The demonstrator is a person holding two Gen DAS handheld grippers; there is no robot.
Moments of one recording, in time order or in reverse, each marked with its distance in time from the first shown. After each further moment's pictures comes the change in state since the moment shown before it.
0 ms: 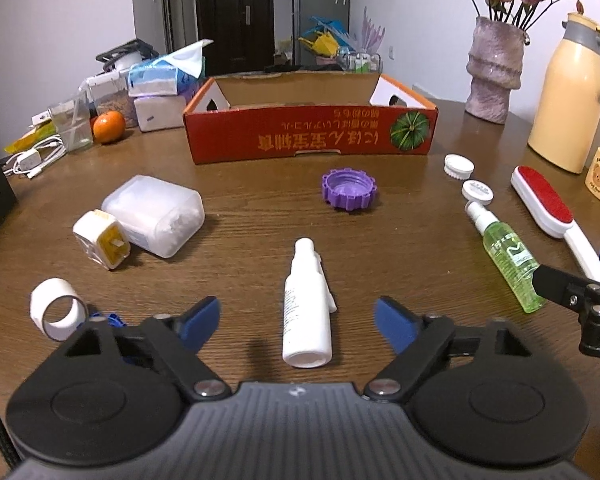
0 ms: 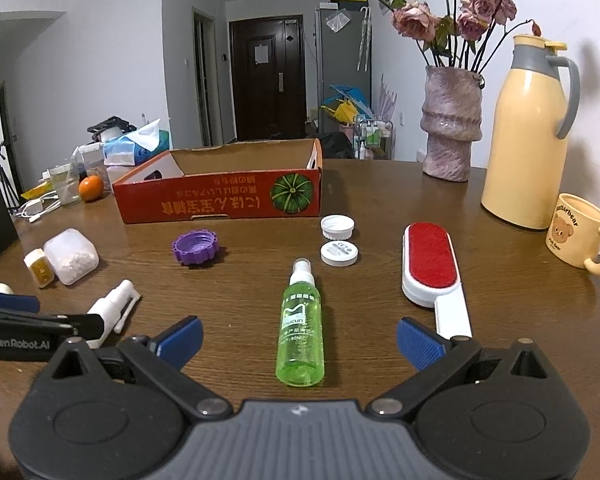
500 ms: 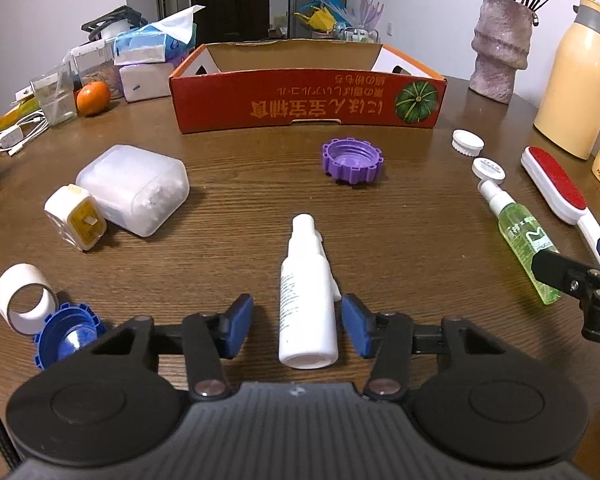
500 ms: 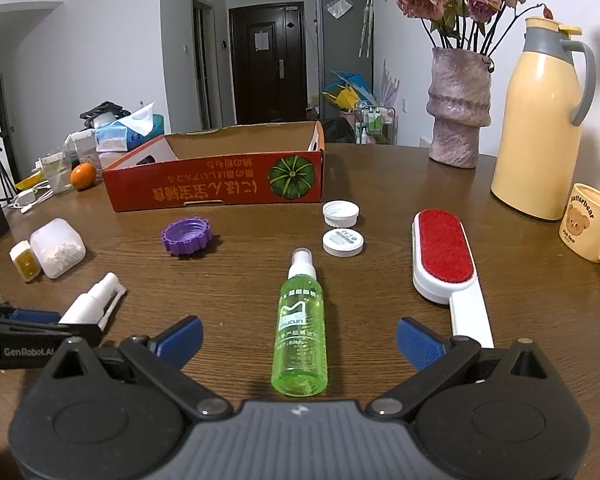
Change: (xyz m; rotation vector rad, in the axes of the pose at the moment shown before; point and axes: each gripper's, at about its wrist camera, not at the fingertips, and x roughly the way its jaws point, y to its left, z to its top) left arm 0.031 0.005 -0.001 -0.012 0.073 -0.025; right arm 0.028 -0.001 0.001 0.000 0.040 0.002
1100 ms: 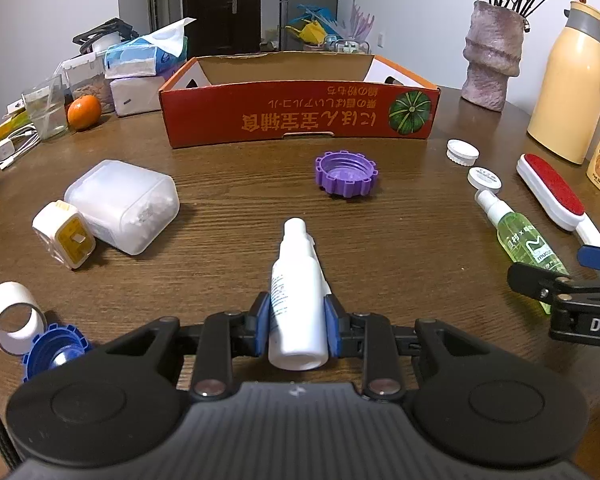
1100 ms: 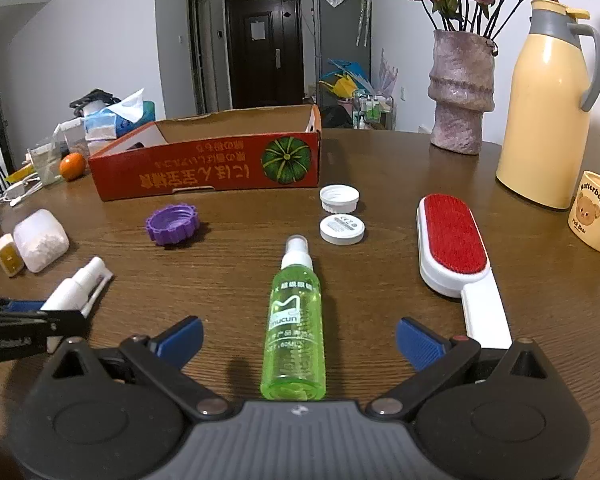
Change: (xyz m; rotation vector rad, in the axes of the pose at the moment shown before) left arm 0.006 -0.001 0.002 0.018 -0.048 -0.022; right arm 0.026 -0.002 -0.002 0.004 0.034 -0.012
